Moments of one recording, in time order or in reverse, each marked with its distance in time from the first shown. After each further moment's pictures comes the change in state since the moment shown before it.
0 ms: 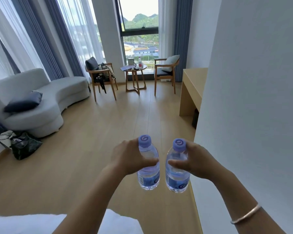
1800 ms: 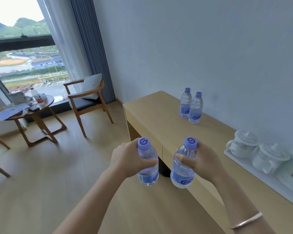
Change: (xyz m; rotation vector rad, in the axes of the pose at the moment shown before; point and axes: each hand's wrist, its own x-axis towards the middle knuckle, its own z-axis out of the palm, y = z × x) left_hand 0.958 0.057 0.184 -0.170 -0.254 0.541; right_hand 0.683 0.434 -0.197 -0.025 0.642 0.666
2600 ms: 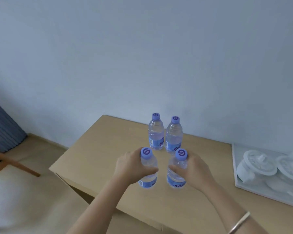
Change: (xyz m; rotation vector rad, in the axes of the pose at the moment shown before) left_hand 0.392 -0.017 0.121 -0.072 -0.436 0.387; right_hand 0.269 0.087 0.048 -0.075 0.342 0.546
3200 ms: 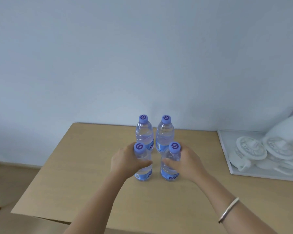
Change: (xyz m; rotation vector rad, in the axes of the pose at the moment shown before) left_hand 0.094 -0.024 0.010 -0.074 -0.171 0.068; right_hand 0.050 -0.002 0.028 0.058 0.158 0.157
